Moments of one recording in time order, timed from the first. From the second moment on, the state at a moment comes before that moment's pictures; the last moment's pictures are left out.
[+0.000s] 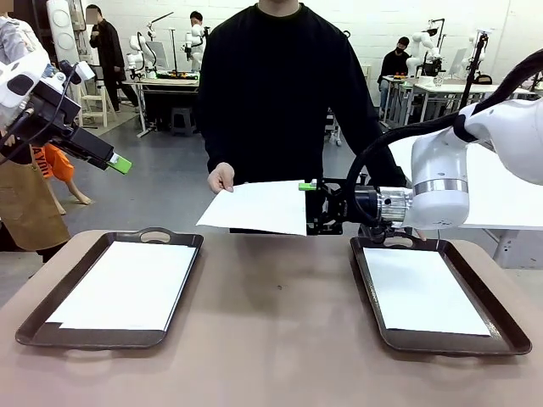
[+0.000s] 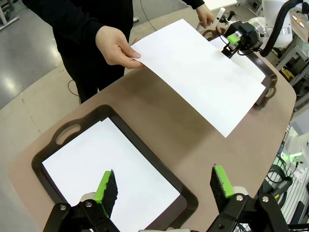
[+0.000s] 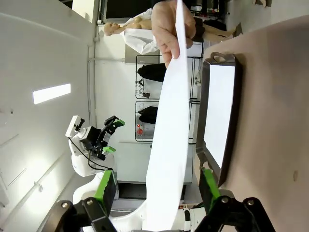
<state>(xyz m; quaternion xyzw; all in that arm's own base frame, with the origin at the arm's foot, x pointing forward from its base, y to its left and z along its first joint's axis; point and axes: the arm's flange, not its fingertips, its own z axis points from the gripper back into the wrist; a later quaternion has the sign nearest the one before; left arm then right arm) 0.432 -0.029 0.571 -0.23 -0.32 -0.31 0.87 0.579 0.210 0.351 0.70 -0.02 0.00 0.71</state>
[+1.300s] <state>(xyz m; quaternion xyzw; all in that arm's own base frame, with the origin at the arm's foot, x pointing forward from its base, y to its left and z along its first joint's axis) 0.432 -0.029 0.571 -0.23 -0.32 -0.31 0.87 0.588 0.222 0.342 0.70 -0.01 0.00 0.71</state>
